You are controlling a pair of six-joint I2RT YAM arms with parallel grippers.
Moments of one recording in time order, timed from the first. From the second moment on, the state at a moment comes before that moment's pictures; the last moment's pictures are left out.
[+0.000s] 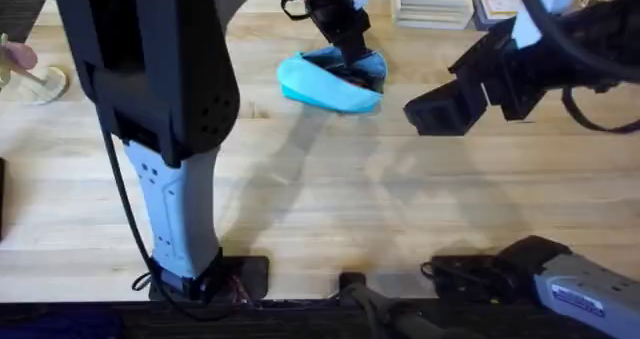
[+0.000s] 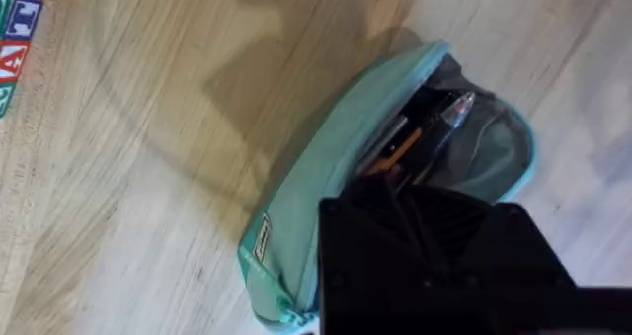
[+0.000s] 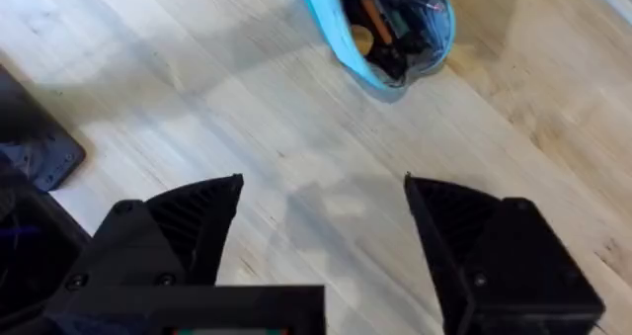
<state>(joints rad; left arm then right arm) -0.45 2.15 2.00 -1.19 0.29 0.59 0.41 1.11 1.30 -1.14 -0.24 -0.21</state>
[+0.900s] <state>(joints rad) -0.45 2.15 2.00 -1.21 0.29 0.59 0.41 1.11 1.30 -1.14 -0.24 -0.21</state>
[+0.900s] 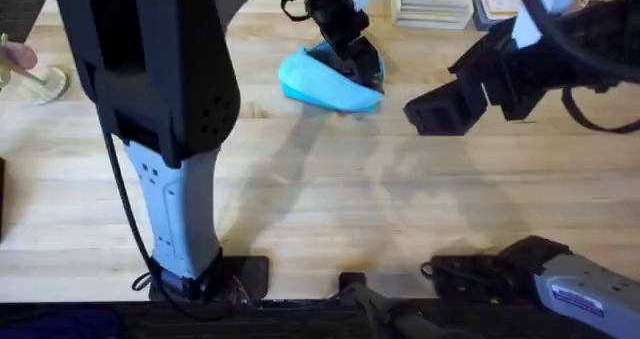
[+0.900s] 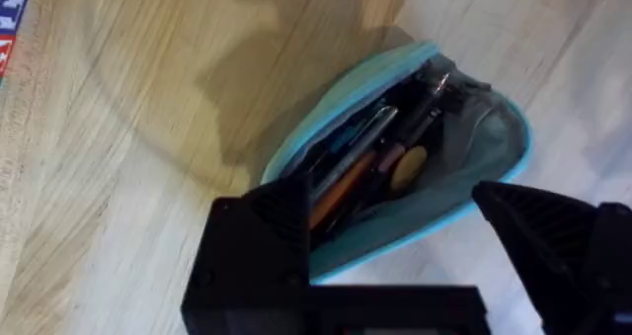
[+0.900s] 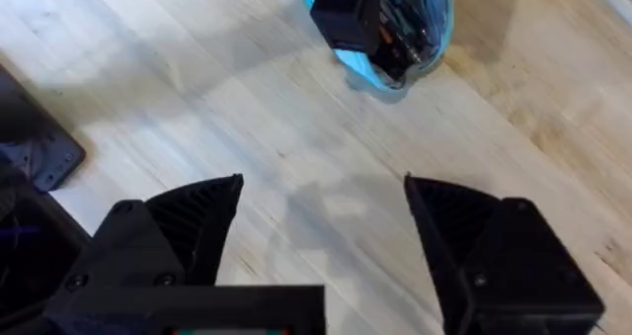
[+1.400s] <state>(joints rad) -0.45 2.15 2.13 -1.27 0.28 0.56 0.41 1.11 1.30 -1.14 -0.24 -0.21</state>
